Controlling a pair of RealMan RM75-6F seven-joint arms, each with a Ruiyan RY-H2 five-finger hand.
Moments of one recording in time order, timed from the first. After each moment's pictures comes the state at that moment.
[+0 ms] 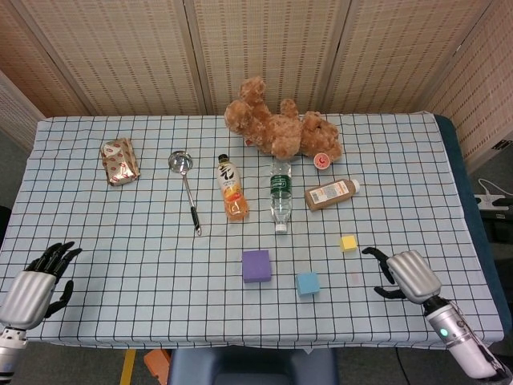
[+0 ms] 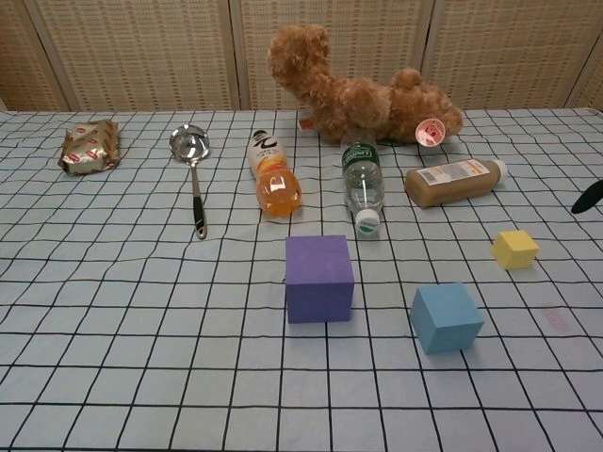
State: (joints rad) left arm -0.14 -1.13 0.01 -1.51 1.61 1.46 0.03; right arm 0.31 -1.16 -0.02 -1.56 -1.64 1.13 0.08
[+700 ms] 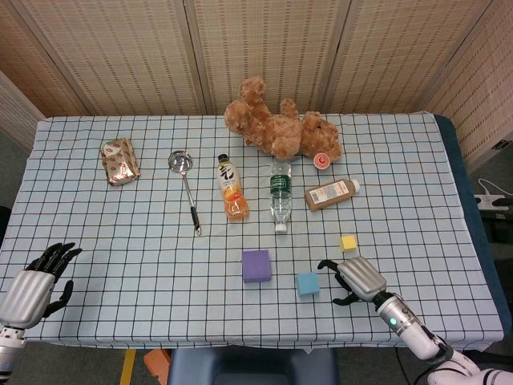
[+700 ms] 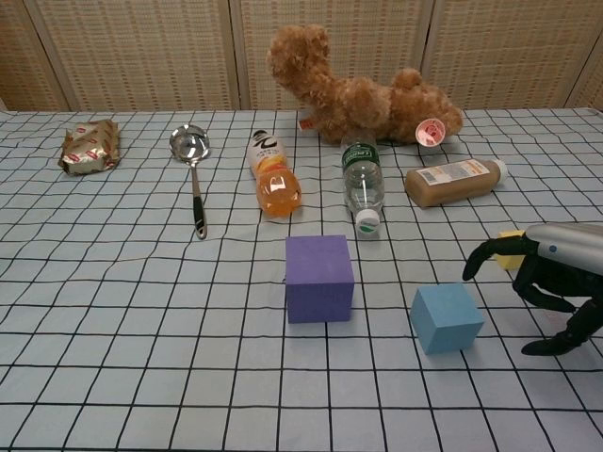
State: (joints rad) left arm -0.15 -1.11 0.01 -1.51 1.61 1.45 -0.02; right arm 0.45 -1.38 -0.02 -1.49 -1.56 0.96 0.11
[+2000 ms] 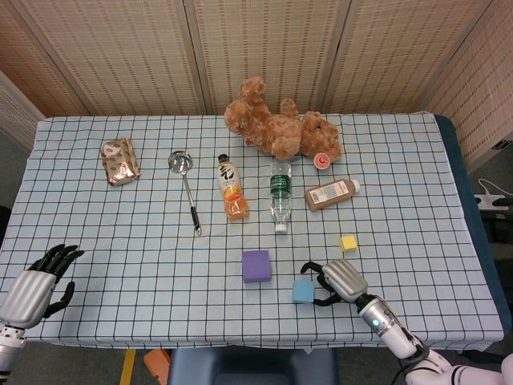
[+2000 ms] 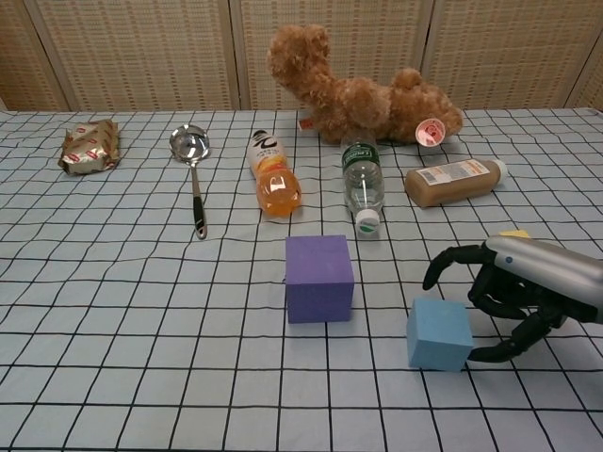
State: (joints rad) left arm -0.17 -1.10 0.03 -1.51 1.62 1.43 -0.06; right arm 0.46 -1.57 -0.06 -1.30 -1.62 1.08 0.28
